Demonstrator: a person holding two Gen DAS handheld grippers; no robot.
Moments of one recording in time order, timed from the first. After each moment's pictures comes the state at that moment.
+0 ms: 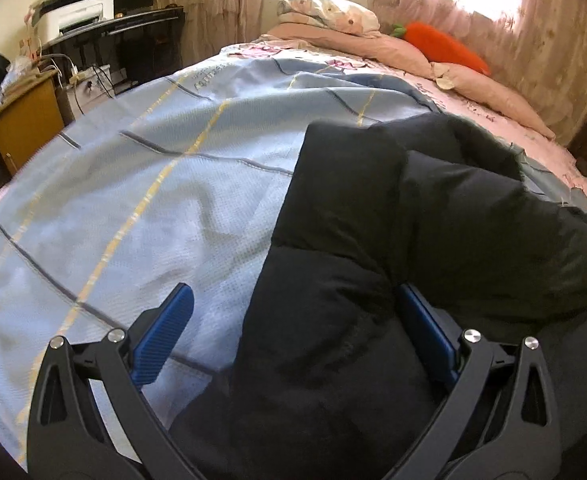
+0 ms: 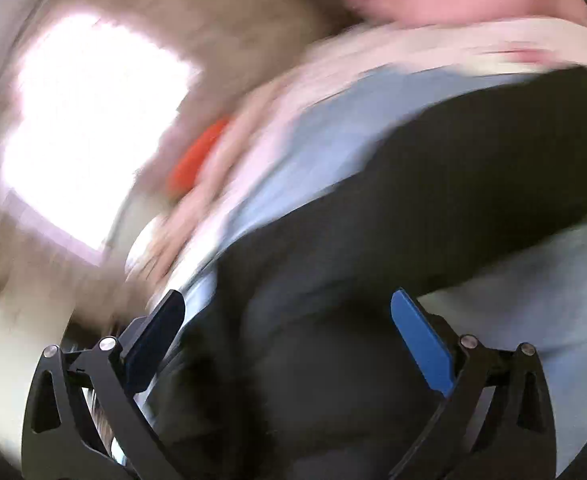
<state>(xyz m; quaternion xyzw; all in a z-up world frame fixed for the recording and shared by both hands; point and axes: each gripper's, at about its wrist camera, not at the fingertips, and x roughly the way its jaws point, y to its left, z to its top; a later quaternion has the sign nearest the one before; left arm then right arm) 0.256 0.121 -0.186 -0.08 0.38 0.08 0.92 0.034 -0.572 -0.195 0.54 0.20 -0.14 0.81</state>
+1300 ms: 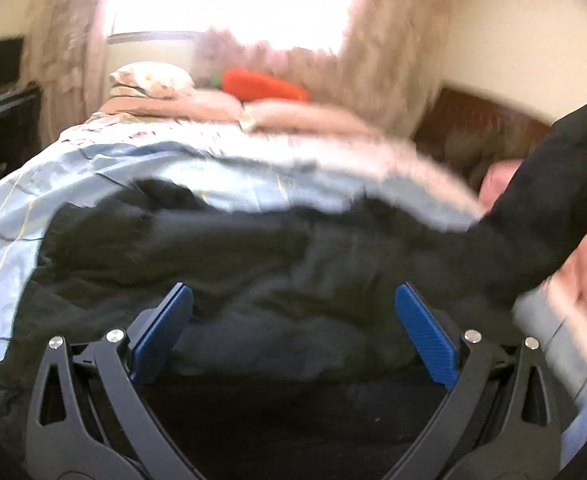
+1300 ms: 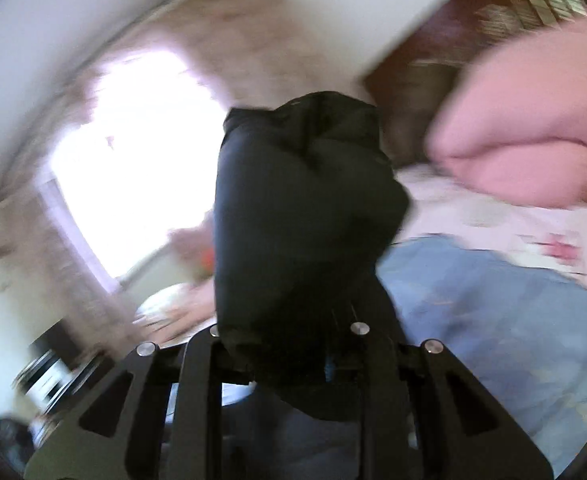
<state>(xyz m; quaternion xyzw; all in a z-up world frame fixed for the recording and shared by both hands) 0.178 -0.040 -0.119 -0.08 0.27 -0.17 0.95 0.053 -0.439 -0.028 0.29 0.07 0.00 0.95</state>
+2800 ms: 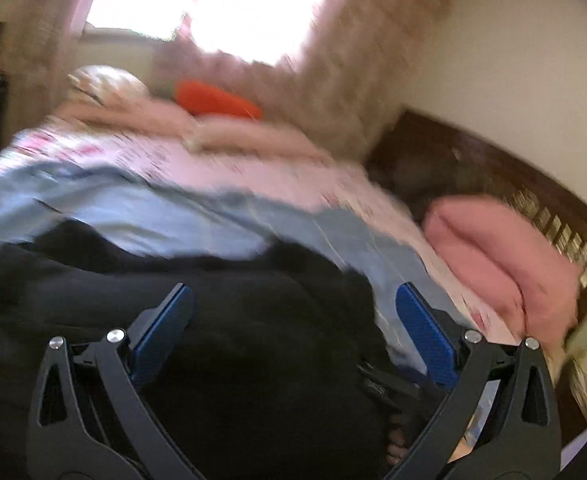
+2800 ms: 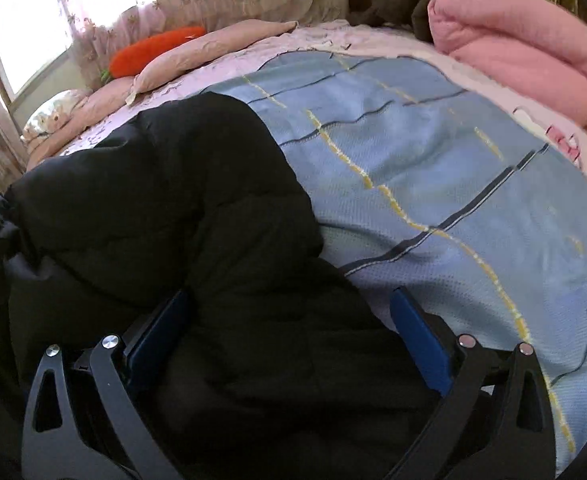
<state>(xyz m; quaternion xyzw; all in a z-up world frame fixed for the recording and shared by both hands) 0.204 -0.136 -0.075 -0.10 0.28 -0.28 0.91 0.165 -0.390 -0.234 0.22 0.39 -0.16 0.88</state>
